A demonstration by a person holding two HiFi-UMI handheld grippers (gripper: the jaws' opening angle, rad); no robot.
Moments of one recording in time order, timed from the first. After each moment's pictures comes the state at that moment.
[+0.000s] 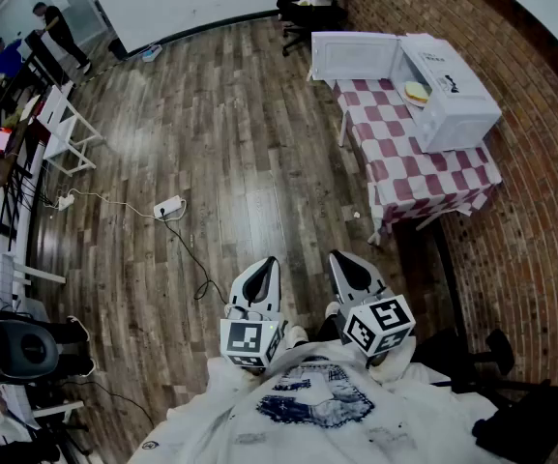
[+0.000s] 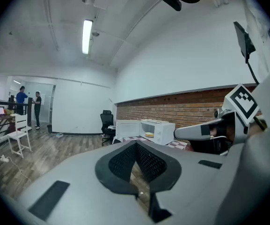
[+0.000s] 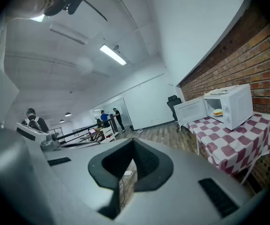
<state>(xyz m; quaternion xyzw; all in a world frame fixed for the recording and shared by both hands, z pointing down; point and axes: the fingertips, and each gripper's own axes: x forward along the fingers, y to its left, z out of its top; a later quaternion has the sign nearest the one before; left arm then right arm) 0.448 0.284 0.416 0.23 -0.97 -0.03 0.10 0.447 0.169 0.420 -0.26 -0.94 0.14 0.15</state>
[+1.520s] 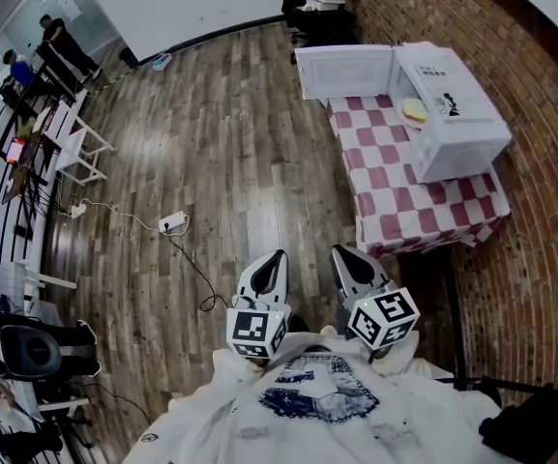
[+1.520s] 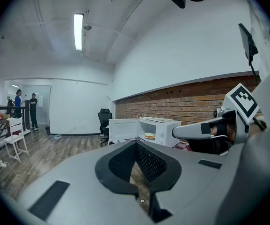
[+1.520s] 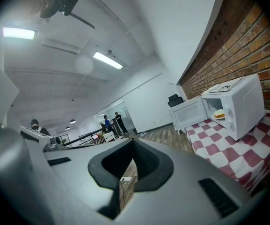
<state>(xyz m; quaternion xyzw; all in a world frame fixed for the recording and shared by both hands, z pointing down) 0.307 0.150 0.426 0.21 -0.97 0.00 0.11 0.304 0.045 0.430 -0.29 -0.93 0.18 0.14</state>
